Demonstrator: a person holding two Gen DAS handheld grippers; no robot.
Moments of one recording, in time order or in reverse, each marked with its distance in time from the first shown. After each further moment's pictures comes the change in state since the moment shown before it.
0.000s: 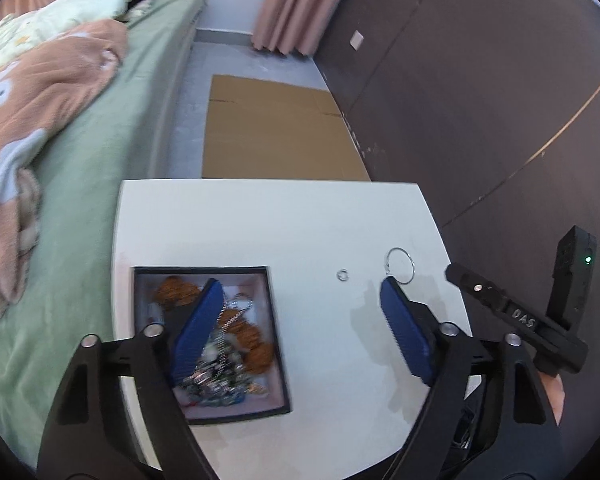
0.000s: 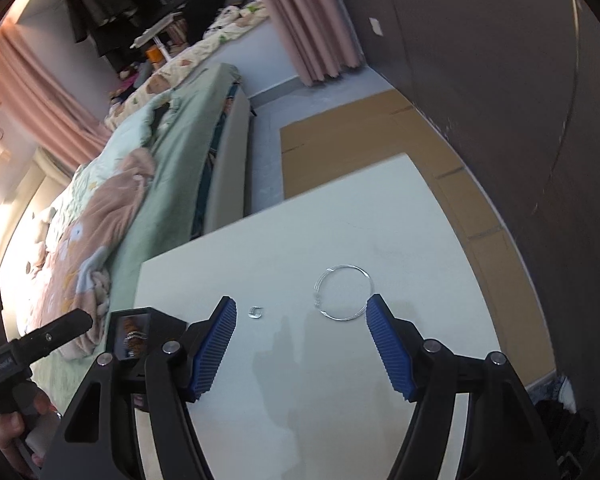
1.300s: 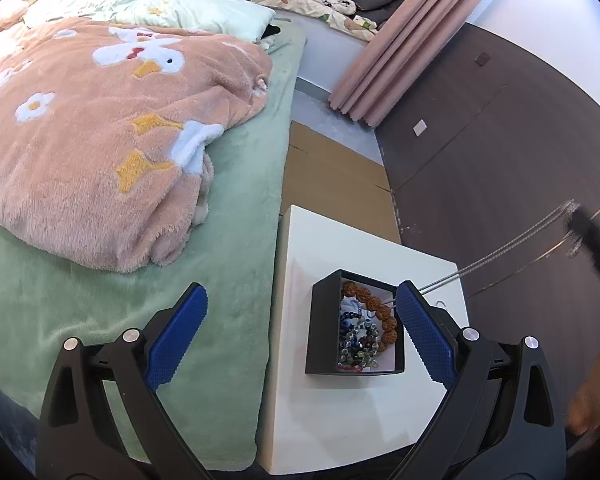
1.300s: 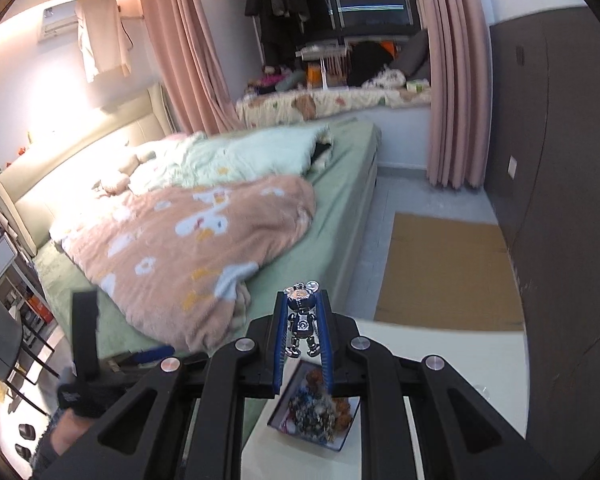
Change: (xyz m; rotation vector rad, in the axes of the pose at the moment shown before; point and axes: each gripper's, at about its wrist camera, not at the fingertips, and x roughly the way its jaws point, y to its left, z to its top) left arm -0.132 0.163 -0.051 -0.299 -0.224 0.040; right arm -0.117 0.278 0.003 -0.515 -0.165 0.156
